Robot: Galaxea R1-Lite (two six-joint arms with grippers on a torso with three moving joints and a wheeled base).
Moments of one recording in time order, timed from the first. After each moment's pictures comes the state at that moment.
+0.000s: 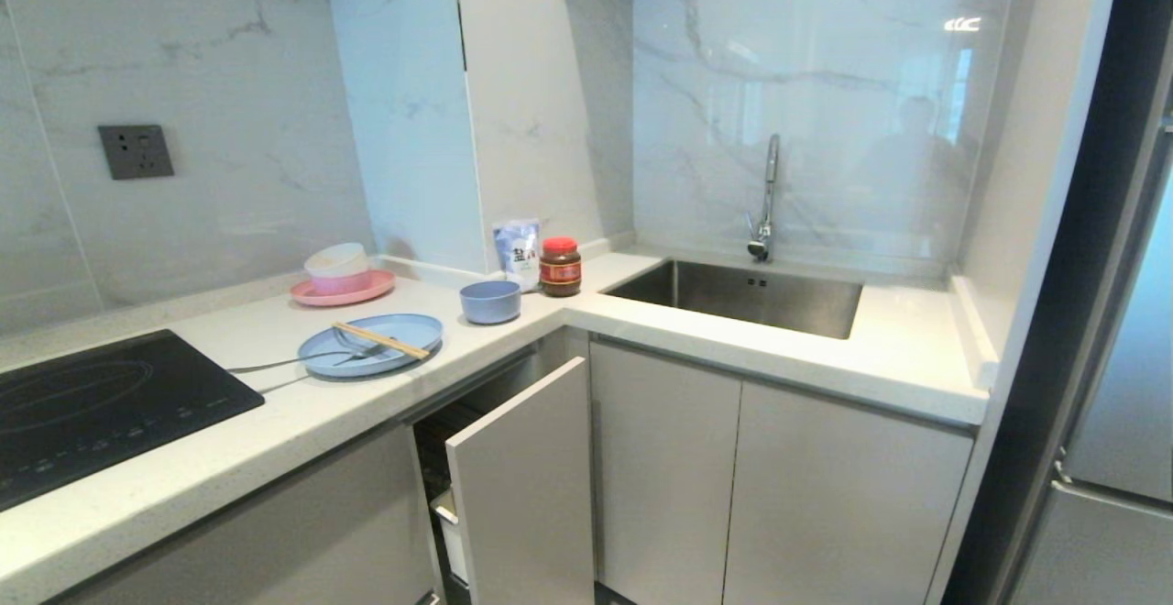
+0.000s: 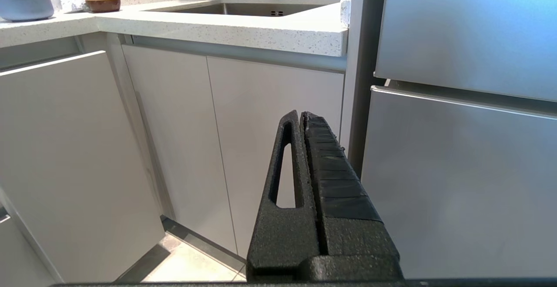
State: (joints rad) left arm 0.00 0.00 0.00 -0.06 0.01 -0.08; right arm 0.00 0.00 0.00 0.00 0.00 0.02
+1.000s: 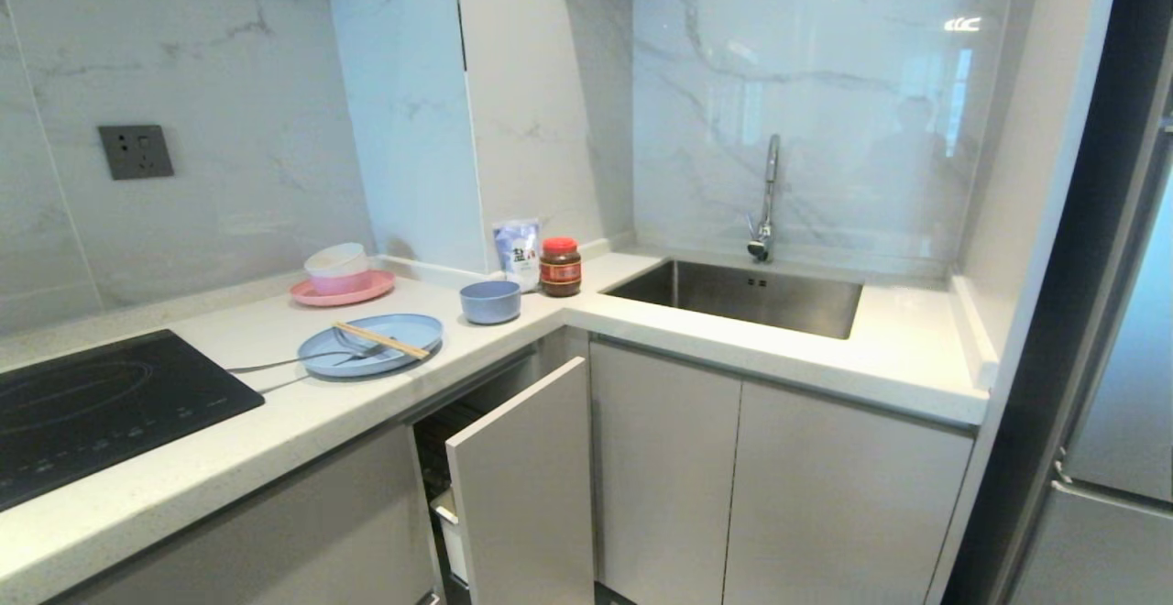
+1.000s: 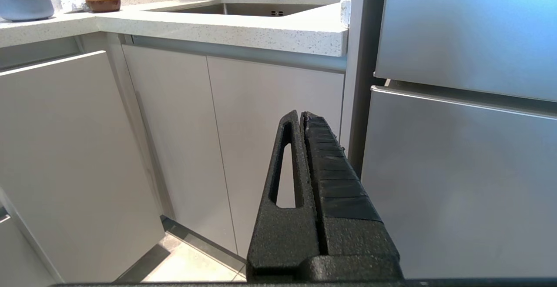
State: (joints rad) left arm 0.00 0.00 0.00 -0.06 0.01 -0.08; right arm 0.00 0.00 0.00 0.00 0.00 0.02
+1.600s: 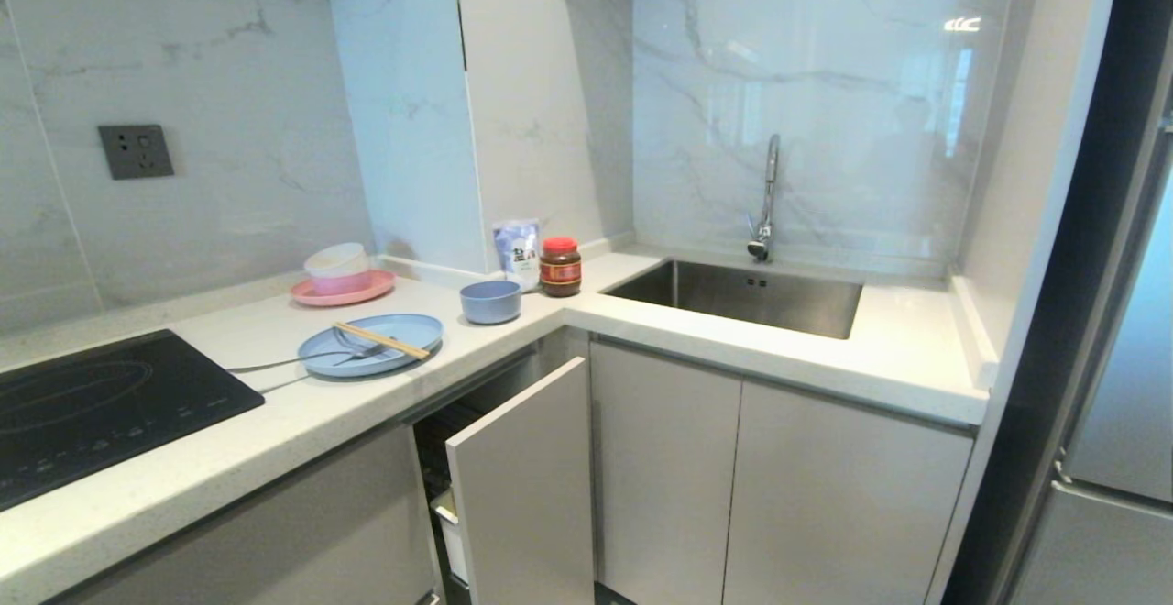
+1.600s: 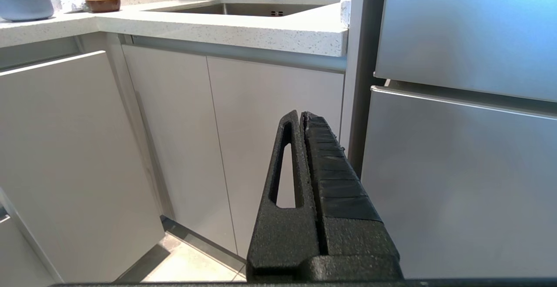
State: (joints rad) left arm 0.00 0.04 -0.34 0.07 -0.01 -0.07; right arm 0.00 0.00 0.00 0.00 0.00 0.02
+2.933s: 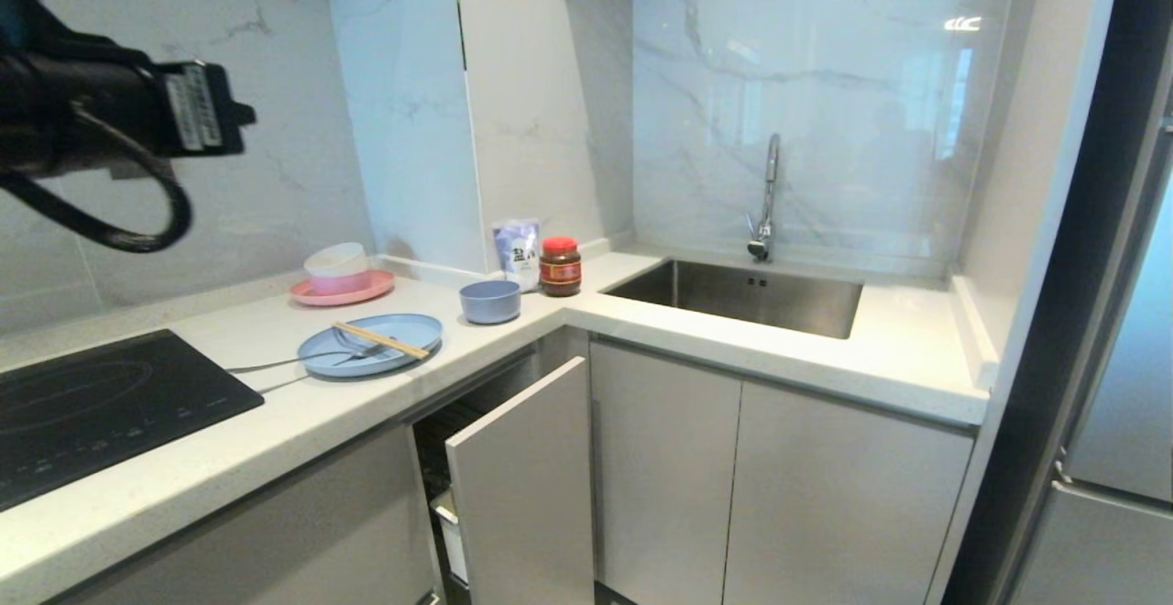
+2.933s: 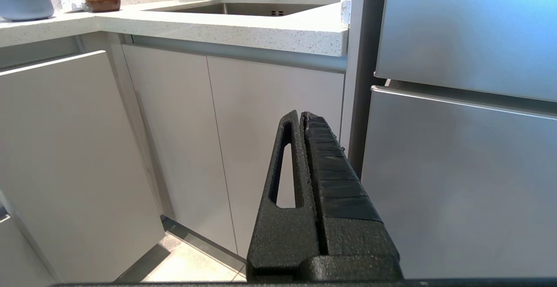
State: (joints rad) left arm -0.21 1.47 -1.46 0.18 0.21 0.05; right arm 0.00 0.00 0.00 0.00 0.00 0.02
